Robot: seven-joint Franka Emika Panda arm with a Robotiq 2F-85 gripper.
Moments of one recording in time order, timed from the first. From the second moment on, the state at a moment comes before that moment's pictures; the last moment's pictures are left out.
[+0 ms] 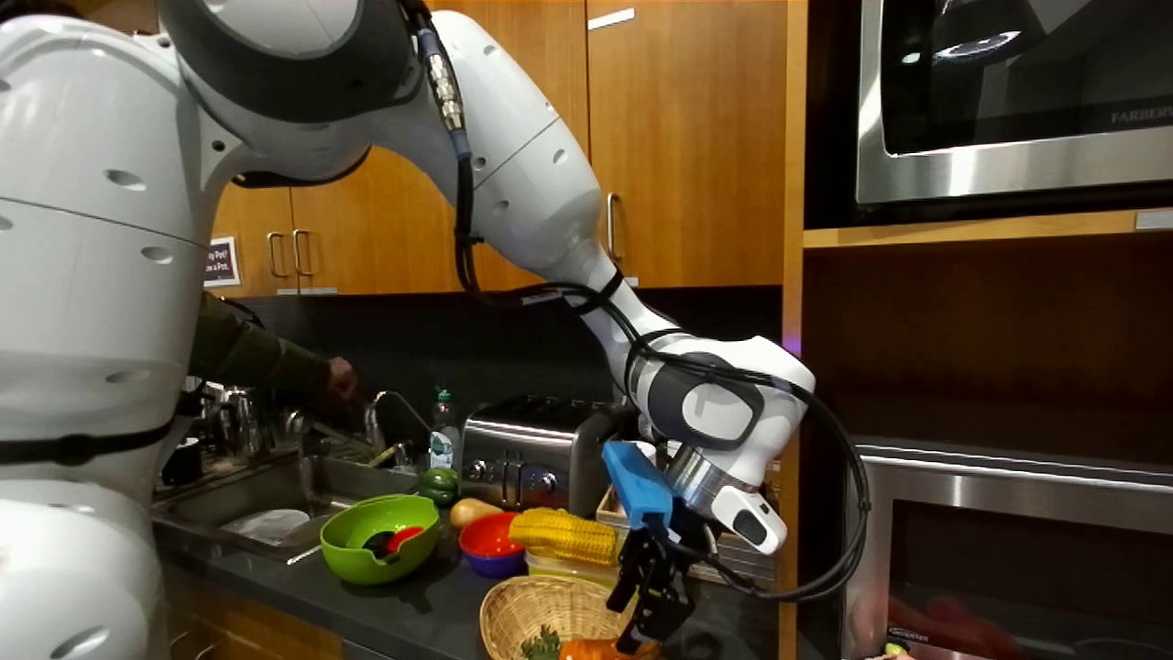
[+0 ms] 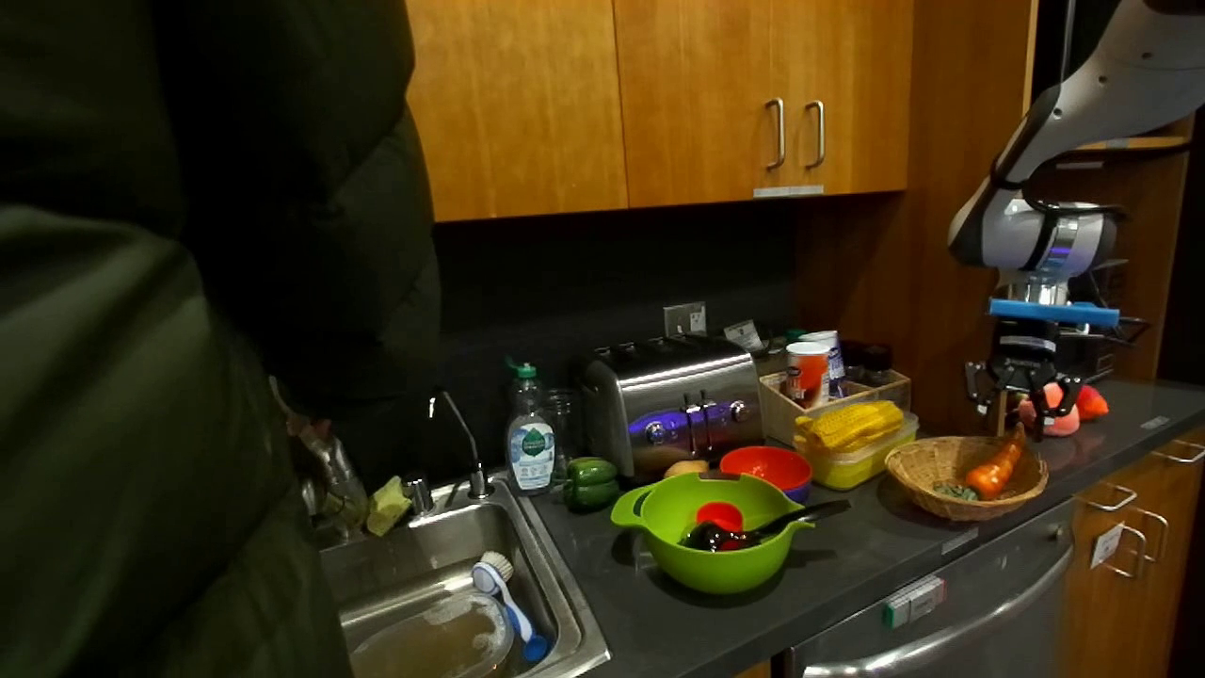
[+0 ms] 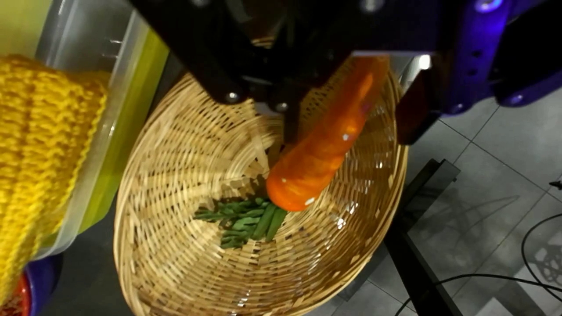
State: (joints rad) arm -0.33 0.22 -0.32 -2.21 0.34 1.96 0.09
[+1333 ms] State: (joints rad) arm -0.35 0.24 -0.32 -2.17 0.34 1.94 0.09
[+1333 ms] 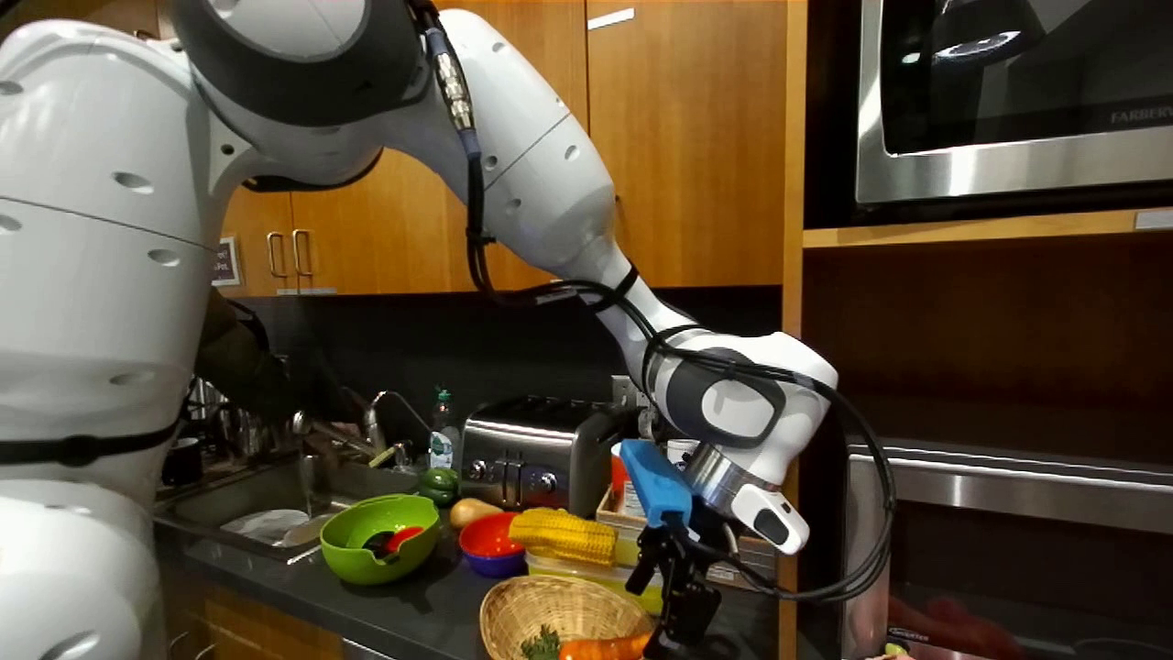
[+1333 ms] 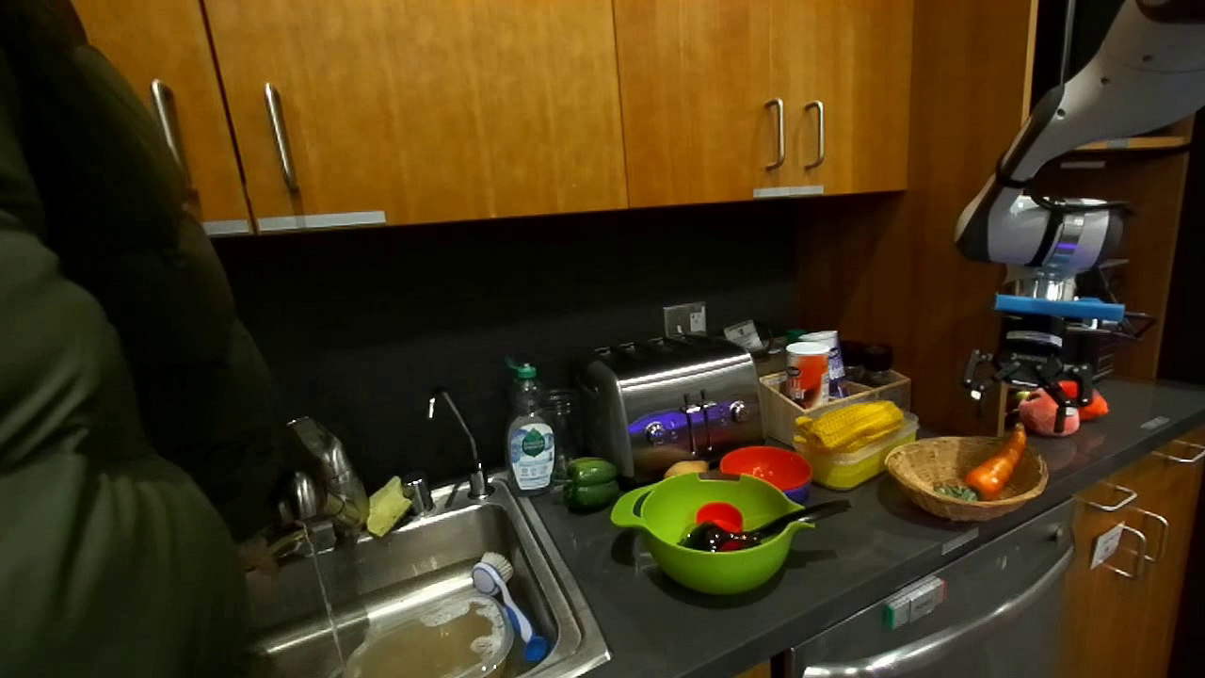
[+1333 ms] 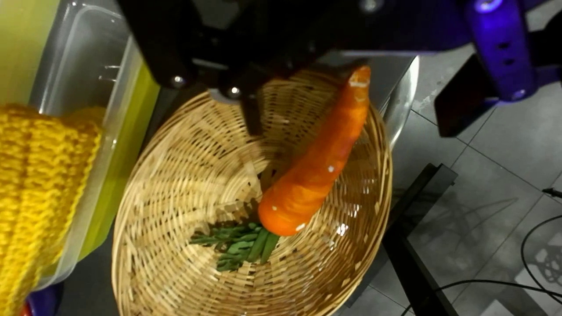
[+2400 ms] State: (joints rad) arm -0.37 0.29 -0.32 -2.13 0.34 1.91 0.09
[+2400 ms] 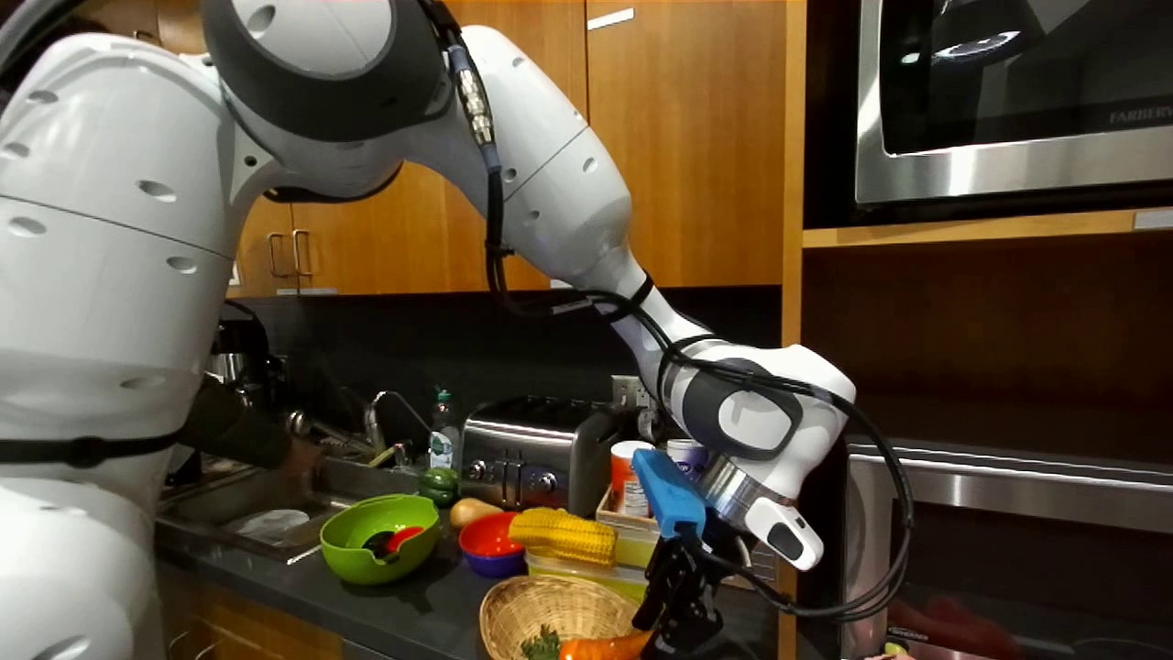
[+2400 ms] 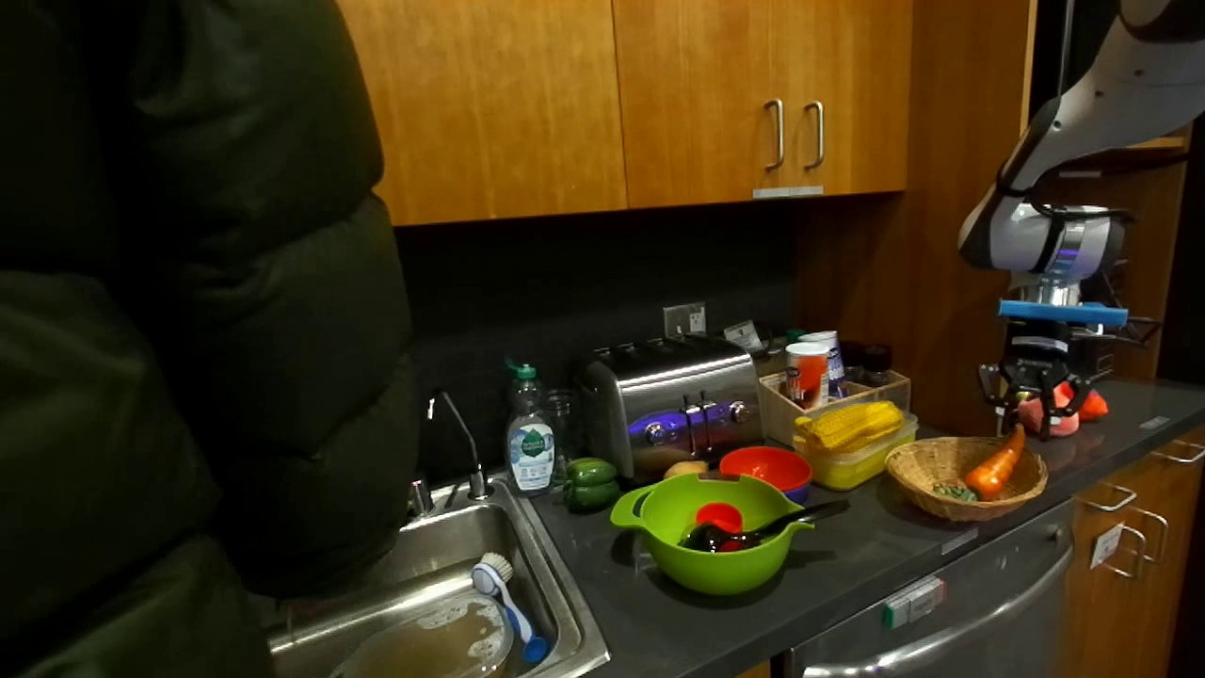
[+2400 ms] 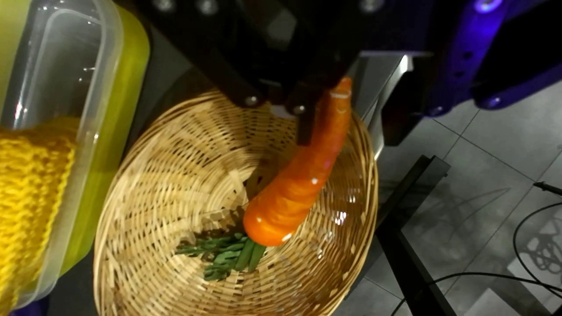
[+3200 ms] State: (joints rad) arm -0.37 0.29 -0.32 -2.13 0.34 1.90 0.09
